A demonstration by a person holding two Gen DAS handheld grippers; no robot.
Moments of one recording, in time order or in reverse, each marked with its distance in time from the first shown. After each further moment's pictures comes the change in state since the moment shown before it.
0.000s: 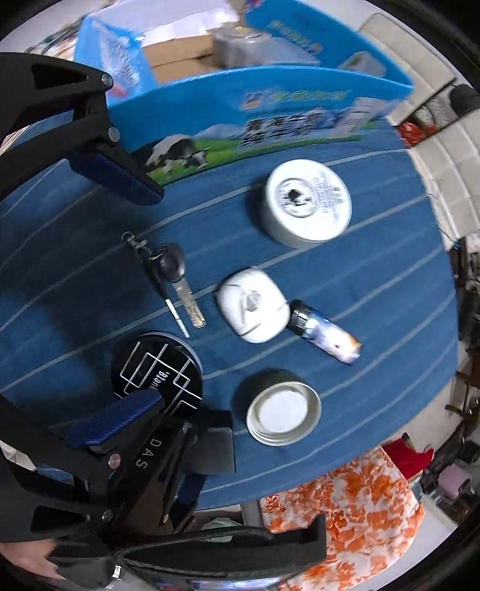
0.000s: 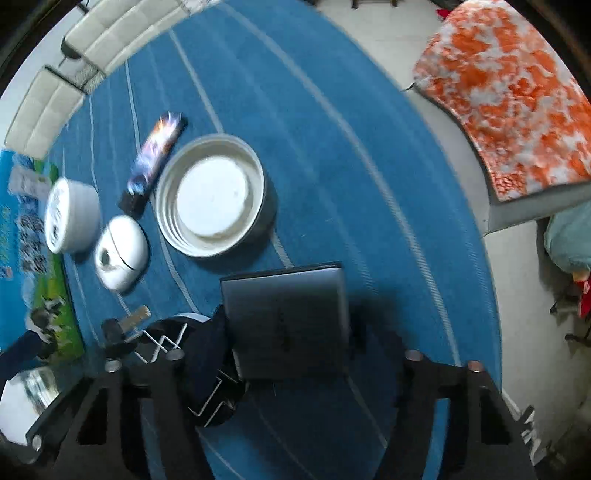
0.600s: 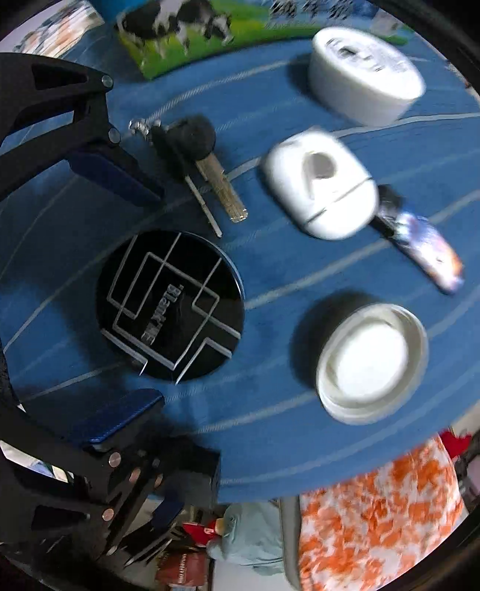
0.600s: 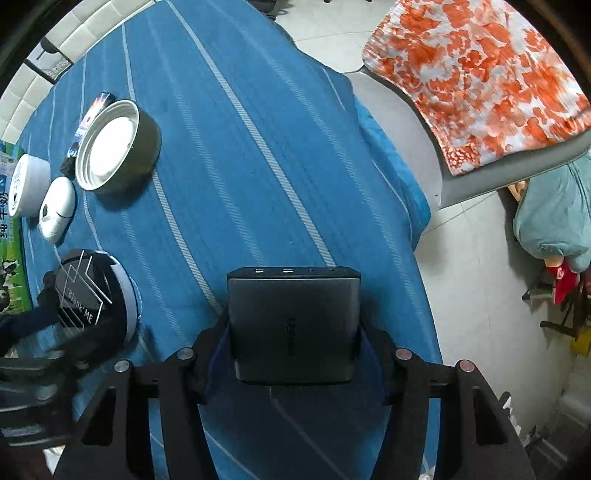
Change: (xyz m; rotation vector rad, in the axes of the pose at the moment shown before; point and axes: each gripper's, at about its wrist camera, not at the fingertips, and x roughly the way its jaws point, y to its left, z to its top) left arm 0.071 -0.047 0.001 0.006 0.214 -0.141; right arm -0.004 -0.067 -0.033 0.053 0.033 -0.104
